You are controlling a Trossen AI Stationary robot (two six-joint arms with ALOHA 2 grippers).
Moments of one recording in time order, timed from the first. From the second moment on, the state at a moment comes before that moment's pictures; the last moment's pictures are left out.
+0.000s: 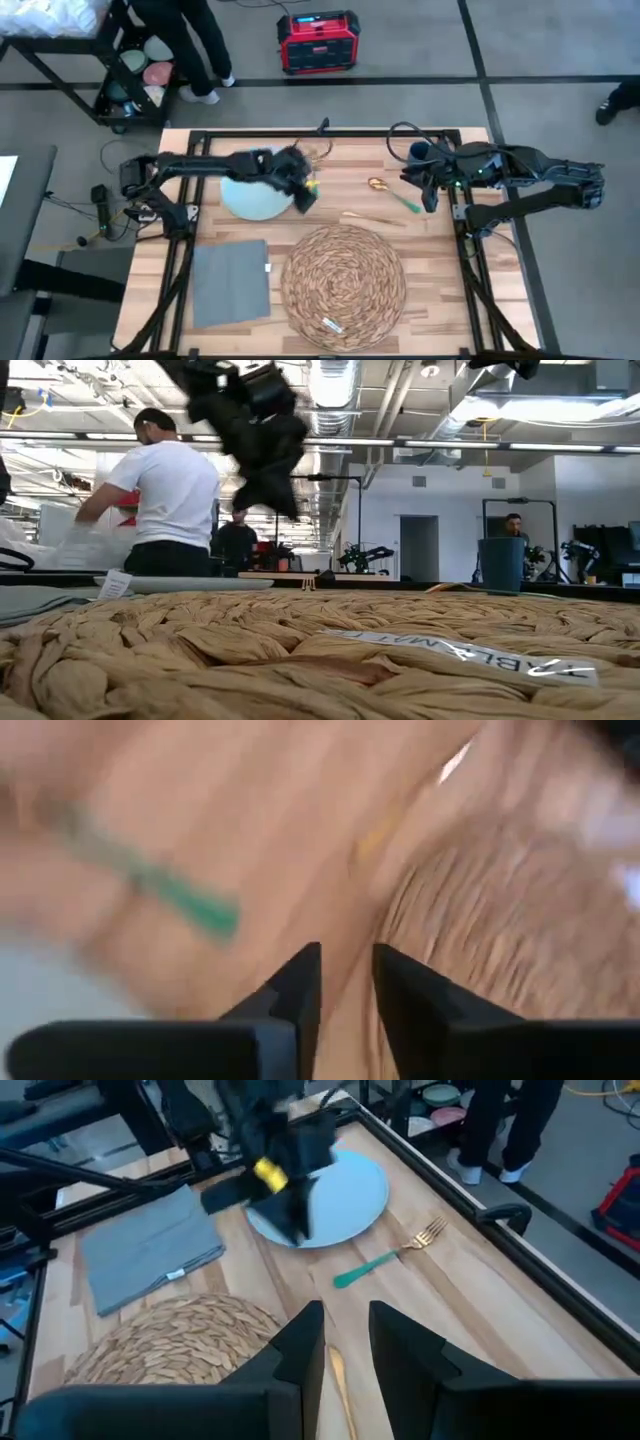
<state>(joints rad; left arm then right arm) 0.31 1.65 1.23 -0.46 0.16 -0.32 0.00 0.89 1.19 -0.86 0.29 0.34</state>
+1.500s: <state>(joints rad) 0.46 2.03 1.66 -0.73 0.15 -0.54 -0.47 0.76 1.19 -0.98 0.09 0.24</state>
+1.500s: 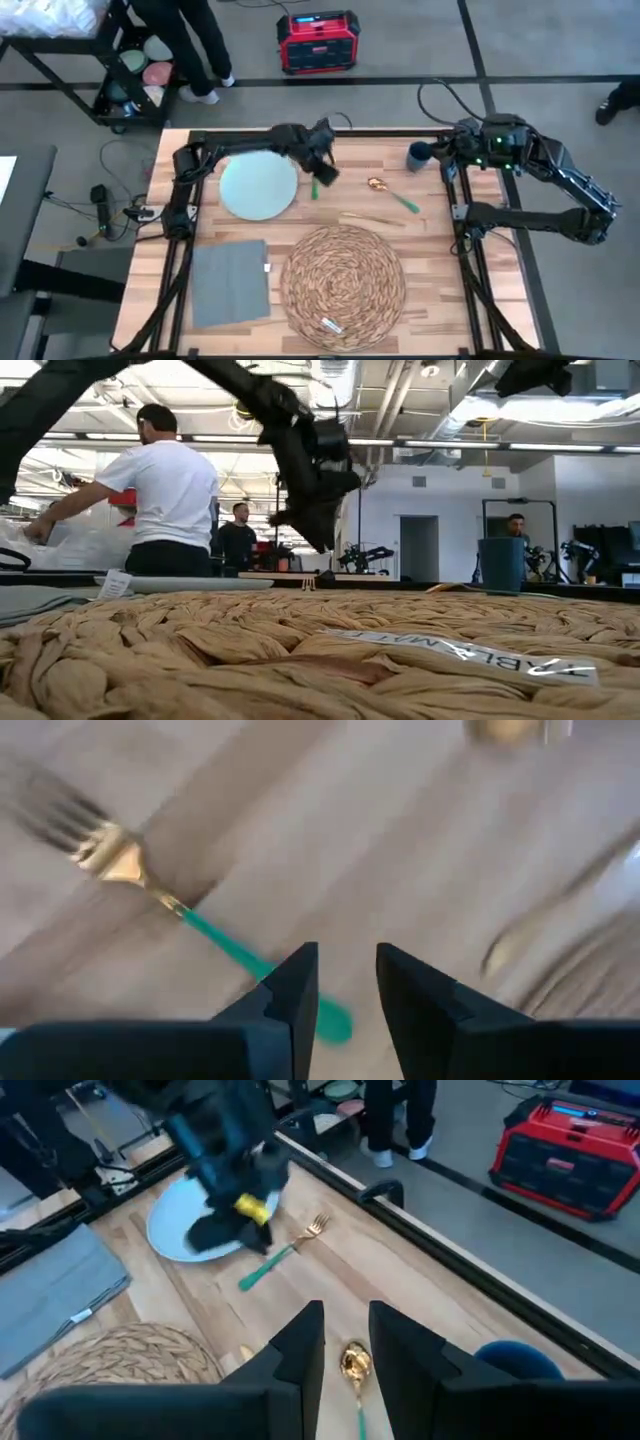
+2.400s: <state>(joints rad) 0.52 2.13 1.67 -0.81 0.08 -0.69 -0.53 0.75 1.19 -1.01 0.13 0.21</state>
